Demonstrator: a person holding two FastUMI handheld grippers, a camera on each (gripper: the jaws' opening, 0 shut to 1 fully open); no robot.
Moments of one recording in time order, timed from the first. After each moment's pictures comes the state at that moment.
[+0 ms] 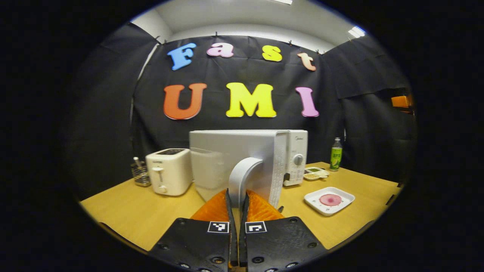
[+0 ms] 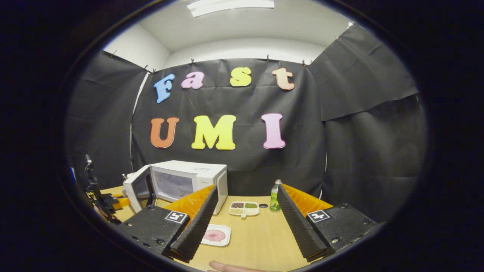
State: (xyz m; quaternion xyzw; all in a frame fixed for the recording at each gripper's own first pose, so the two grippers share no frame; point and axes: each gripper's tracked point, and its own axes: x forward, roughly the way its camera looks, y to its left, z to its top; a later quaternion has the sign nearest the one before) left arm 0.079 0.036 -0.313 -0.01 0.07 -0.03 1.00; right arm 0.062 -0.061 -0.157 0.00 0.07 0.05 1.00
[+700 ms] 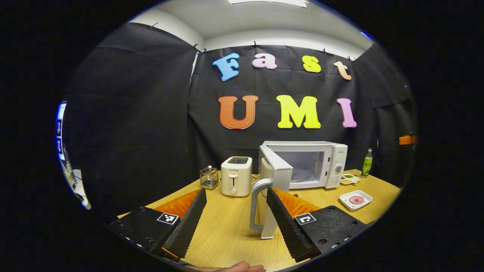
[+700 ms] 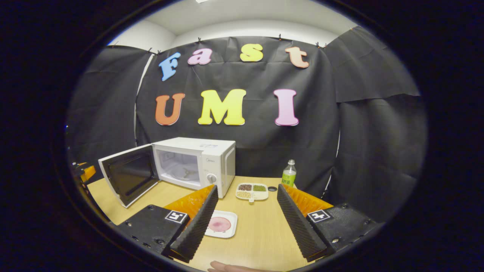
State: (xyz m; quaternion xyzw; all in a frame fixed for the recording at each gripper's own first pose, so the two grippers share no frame) left arm 0.013 0.138 -0.248 0.00 0.10 0.03 0.99; right arm 0.108 -0.041 -0.215 -0.03 0.17 0.07 0.98
